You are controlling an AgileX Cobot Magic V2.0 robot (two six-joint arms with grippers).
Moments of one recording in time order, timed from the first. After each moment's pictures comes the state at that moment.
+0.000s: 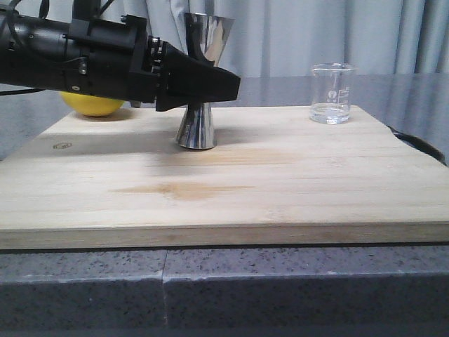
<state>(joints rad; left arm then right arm) -0.35 1.87 -1.05 -1.76 1.15 2.28 0.18 0.73 -0.51 -0.21 0.25 0.10</state>
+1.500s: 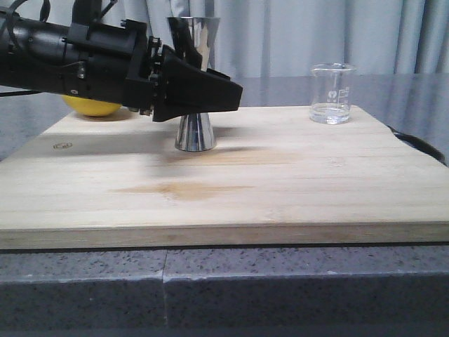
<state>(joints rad) -0.34 1.88 -1.06 -1.73 1.15 2.27 0.18 0.73 -0.51 -0.21 0.25 0.10</state>
